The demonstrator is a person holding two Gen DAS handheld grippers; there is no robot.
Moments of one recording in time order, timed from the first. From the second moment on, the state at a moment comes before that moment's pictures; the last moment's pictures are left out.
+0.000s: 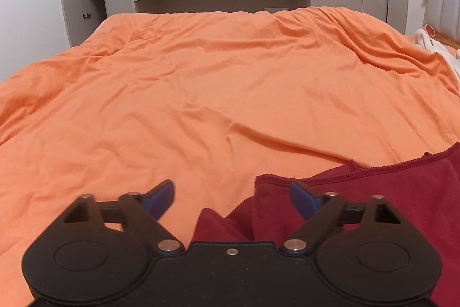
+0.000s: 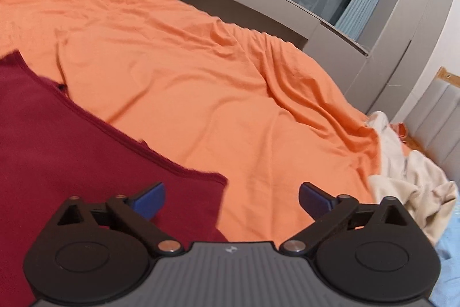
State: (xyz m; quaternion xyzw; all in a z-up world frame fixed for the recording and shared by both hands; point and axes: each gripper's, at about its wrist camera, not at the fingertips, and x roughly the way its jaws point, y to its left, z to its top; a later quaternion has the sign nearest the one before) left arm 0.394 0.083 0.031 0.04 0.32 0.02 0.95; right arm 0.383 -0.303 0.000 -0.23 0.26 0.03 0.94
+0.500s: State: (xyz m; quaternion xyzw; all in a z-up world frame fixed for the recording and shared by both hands) left arm 0.394 0.097 0.020 0.03 0.36 0.04 0.93; right arm 0.386 -0.327 -0.003 -0.18 0.29 0.01 0.94
